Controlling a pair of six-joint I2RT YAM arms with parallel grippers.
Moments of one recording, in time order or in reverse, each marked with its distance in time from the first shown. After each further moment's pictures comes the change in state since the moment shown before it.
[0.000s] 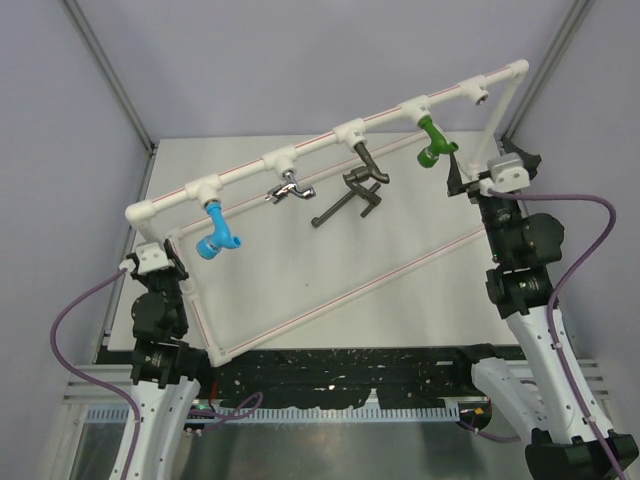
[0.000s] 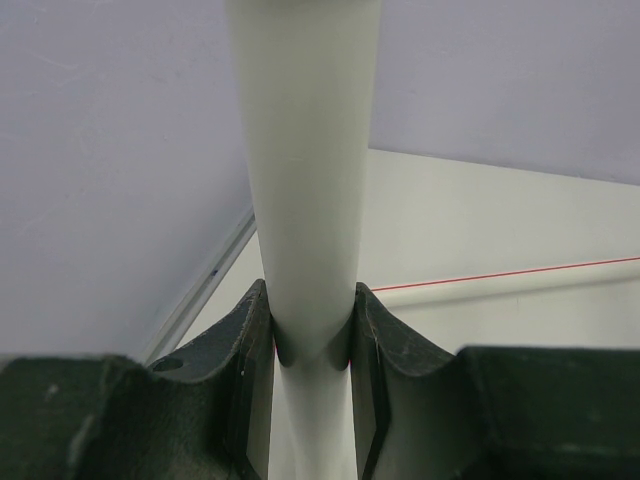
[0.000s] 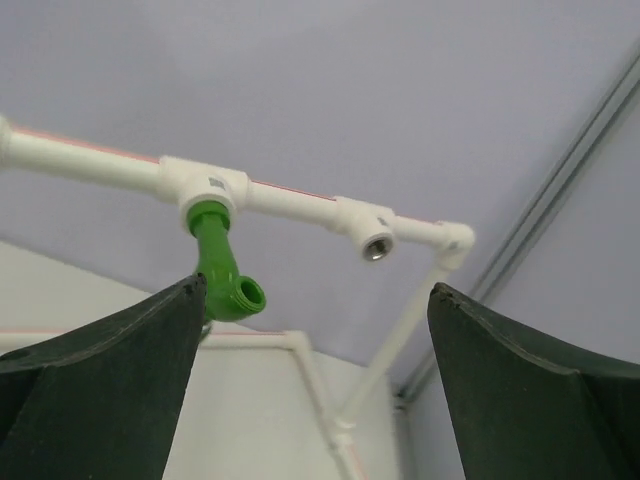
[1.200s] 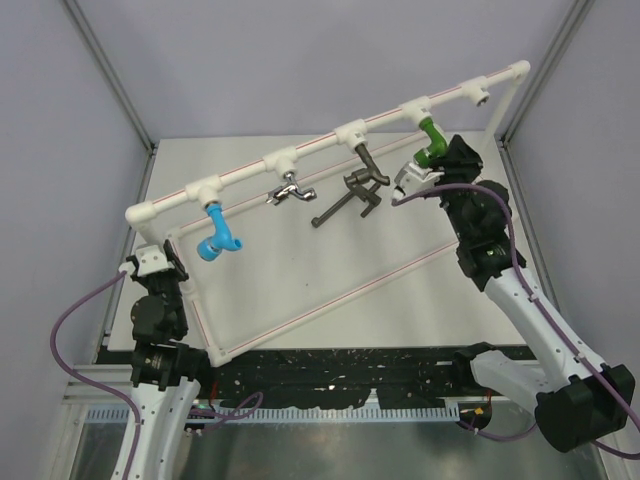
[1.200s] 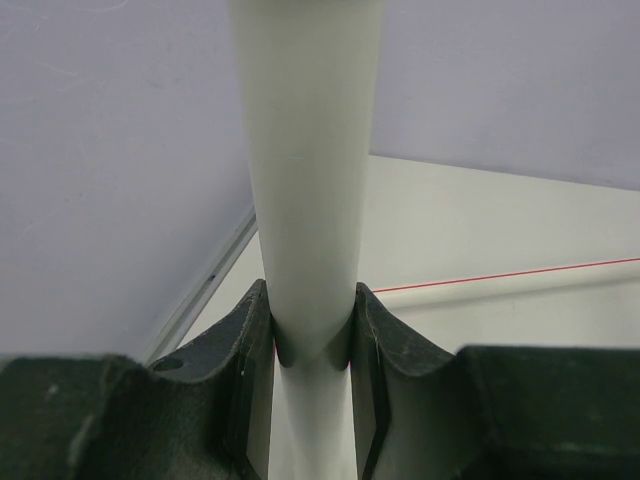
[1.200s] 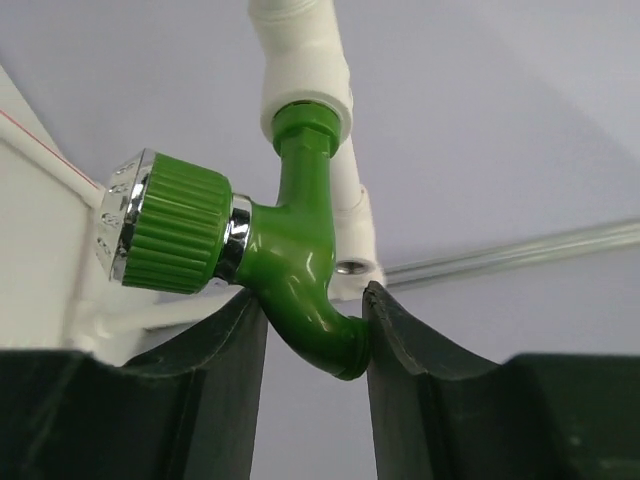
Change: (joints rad) left arm 0.000 -0.026 -0.007 0.000 0.010 0.003; right arm 0.167 0.251 0.071 -0.152 0.087 -1.284
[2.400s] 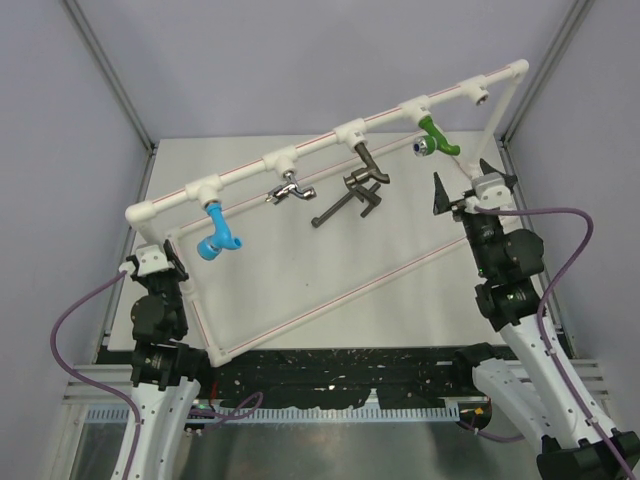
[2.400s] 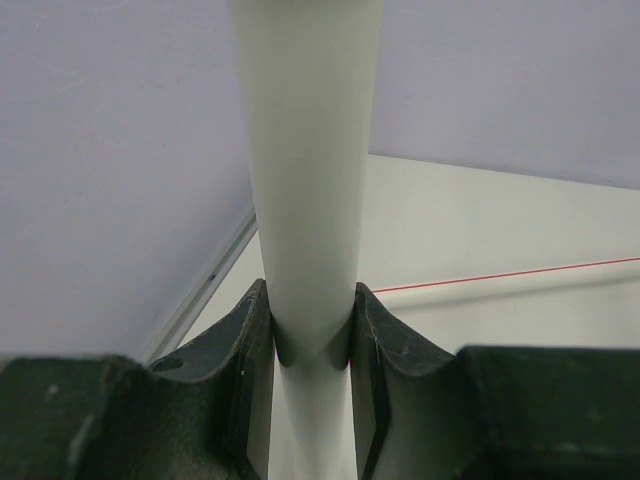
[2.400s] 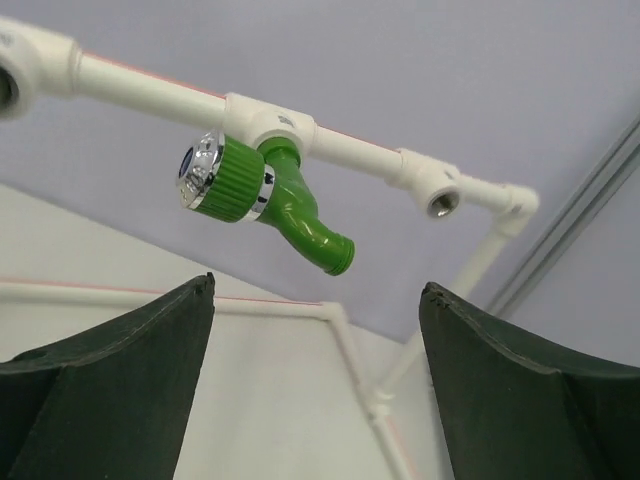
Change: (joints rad) left arm 0.000 0.003 0.000 0.000 0.001 0.001; right arm -0.059 -0.307 -0.206 0.149 -0.035 1.256
